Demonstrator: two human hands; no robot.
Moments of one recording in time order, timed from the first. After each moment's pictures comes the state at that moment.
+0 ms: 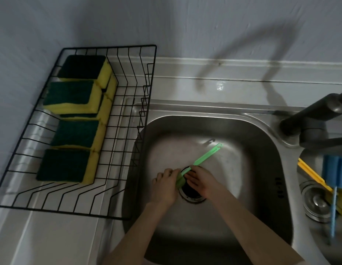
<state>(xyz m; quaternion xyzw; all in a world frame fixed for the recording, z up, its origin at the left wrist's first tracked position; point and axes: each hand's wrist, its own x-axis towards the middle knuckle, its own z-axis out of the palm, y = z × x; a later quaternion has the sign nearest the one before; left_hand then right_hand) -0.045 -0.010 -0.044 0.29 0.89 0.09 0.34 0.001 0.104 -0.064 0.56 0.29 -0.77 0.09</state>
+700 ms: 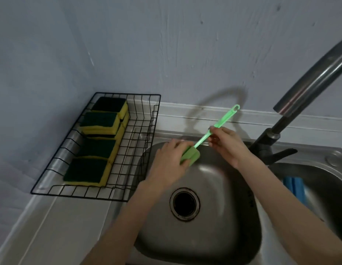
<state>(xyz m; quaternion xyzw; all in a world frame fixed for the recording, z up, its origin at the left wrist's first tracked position) -0.049 0.006 0.139 0.42 0.85 0.28 0.12 0.005 0.165 0.144 0.34 0.53 -0.76 -0.16</state>
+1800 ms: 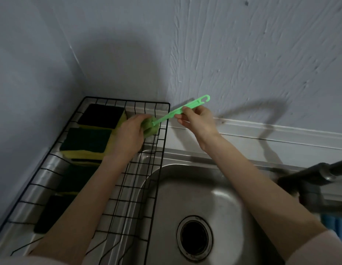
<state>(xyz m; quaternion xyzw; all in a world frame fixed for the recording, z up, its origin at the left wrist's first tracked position) -0.245 0.021 0.101 0.30 0.90 0.31 0.03 -0.173 0.167 0.132 0.31 0.59 -0.73 -0.16</state>
